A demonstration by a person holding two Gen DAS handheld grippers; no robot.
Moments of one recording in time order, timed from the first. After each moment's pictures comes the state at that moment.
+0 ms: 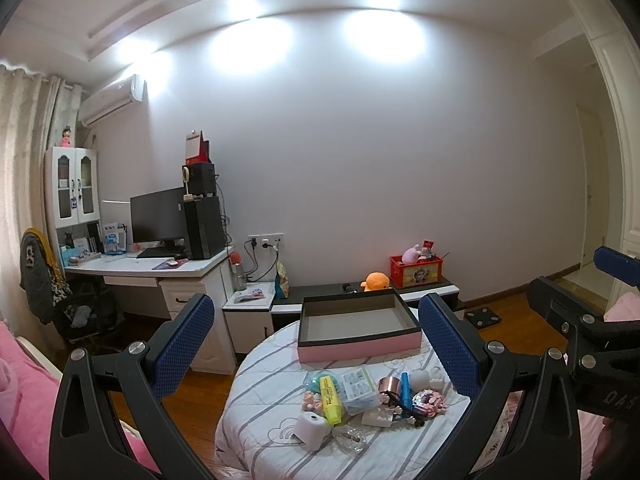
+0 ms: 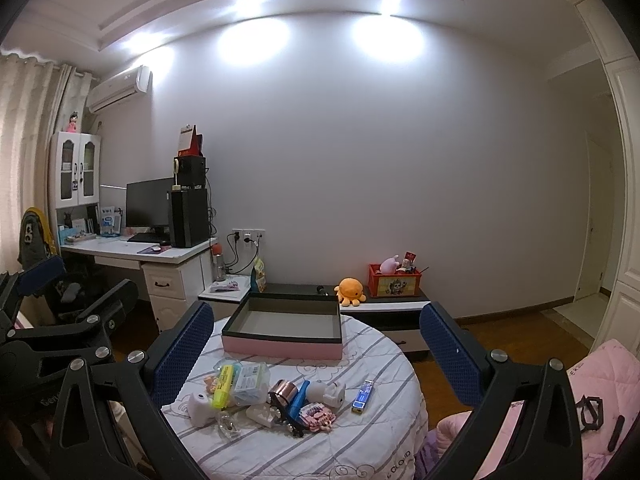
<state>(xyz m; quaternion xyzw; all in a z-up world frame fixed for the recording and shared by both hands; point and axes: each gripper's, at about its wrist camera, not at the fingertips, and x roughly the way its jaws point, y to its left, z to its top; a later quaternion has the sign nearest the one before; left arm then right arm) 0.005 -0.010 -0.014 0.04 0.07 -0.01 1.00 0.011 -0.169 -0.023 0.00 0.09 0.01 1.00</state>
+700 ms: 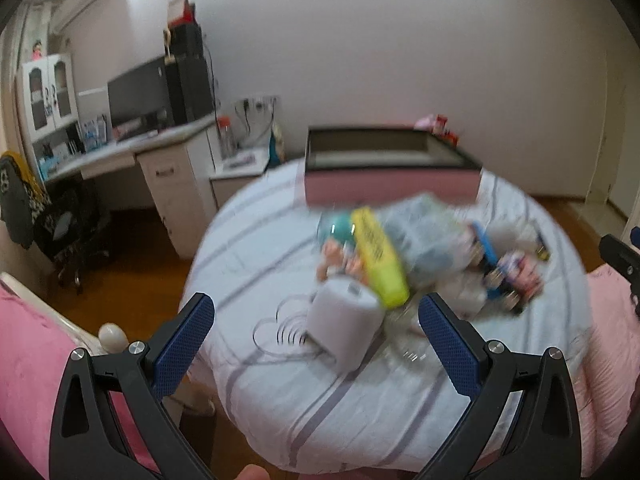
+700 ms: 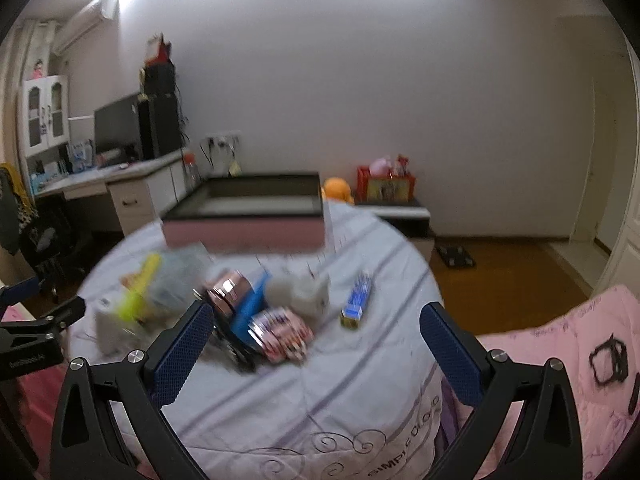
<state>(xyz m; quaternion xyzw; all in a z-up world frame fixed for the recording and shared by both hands) 0.143 0.033 -0.214 0.03 0.30 -0.01 0.95 0.126 -0.202 -0.188 0.01 0.25 -0.02 0.97</state>
